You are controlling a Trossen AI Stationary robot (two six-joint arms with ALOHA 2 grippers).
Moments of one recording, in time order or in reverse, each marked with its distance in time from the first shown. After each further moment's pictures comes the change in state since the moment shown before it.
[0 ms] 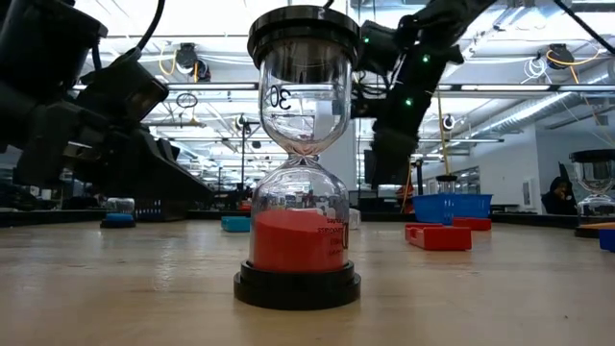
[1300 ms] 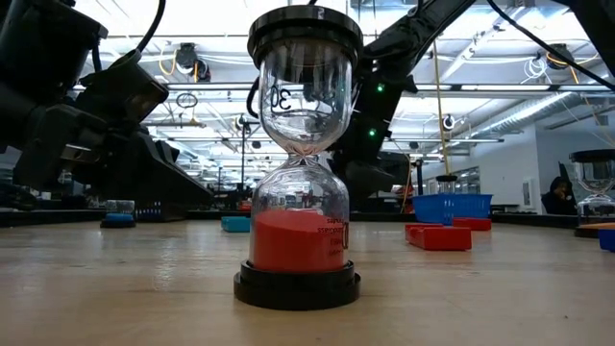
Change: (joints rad) left arm 0.000 0.000 0.000 -0.010 0.002 -0.001; right arm 0.011 0.267 0.186 0.073 -0.090 -0.339
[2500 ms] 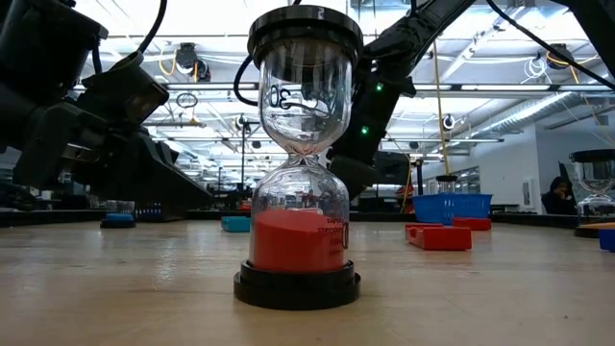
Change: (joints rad) left arm 0.000 0.000 0.000 -0.006 0.000 -0.027; right arm 0.016 0.011 -0.002 0.045 -0.072 0.237
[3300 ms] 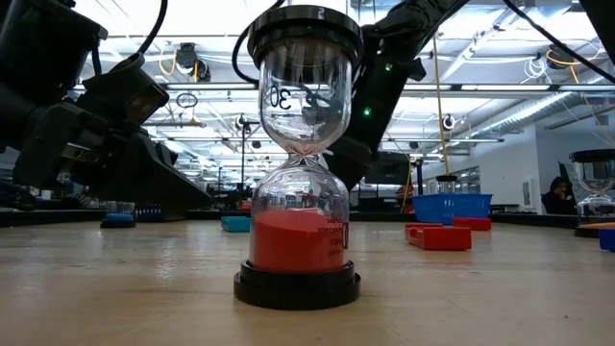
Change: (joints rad) left arm -0.002 0.000 0.000 -0.008 0.000 -0.022; right arm 0.058 -0.050 0.000 -0.060 0.000 0.264
